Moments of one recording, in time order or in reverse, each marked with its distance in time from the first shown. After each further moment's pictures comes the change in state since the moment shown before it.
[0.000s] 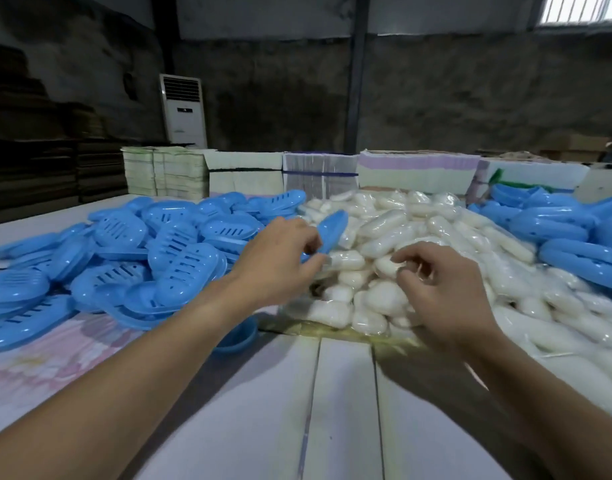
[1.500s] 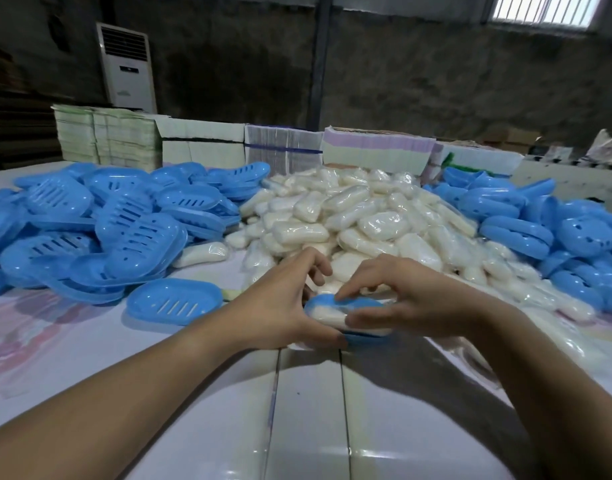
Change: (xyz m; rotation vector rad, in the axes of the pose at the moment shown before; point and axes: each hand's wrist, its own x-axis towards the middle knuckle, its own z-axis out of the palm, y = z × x) left_hand -0.055 0.037 0.034 -0.612 -0.342 -0.046; right_hand -0.007 -0.023 -0.044 -0.268 -0.884 -0.151
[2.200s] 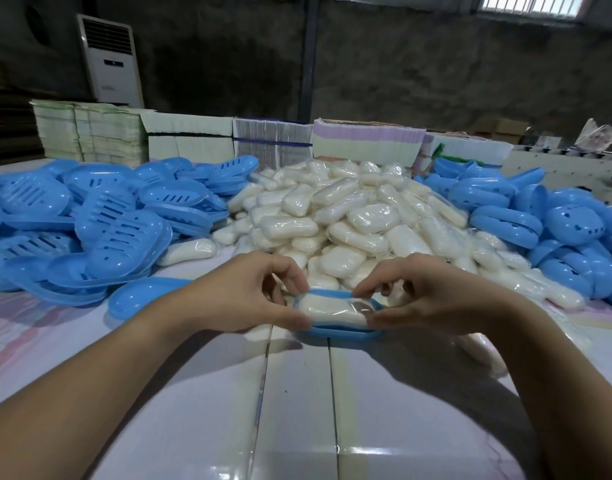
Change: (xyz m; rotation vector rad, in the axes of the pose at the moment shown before) left_hand -0.004 0.000 -0.030 -0.022 -0.133 -0.130; right_hand -0.025 0.012 -0.006 0.164 0.028 0.087
